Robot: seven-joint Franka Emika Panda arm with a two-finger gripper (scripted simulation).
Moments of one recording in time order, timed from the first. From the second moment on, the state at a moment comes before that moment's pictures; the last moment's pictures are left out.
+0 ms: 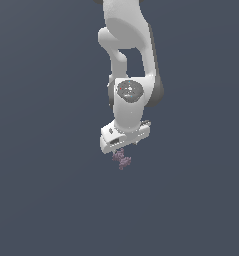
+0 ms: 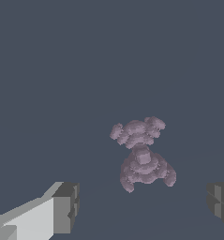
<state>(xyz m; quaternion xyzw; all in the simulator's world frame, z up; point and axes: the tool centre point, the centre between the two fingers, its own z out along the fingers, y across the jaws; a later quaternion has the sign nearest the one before) 0.021 0.025 0.124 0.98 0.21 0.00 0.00</state>
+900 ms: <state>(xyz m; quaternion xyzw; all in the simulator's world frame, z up) 0.036 0.012 0.096 0.95 0.32 0.00 0.00</state>
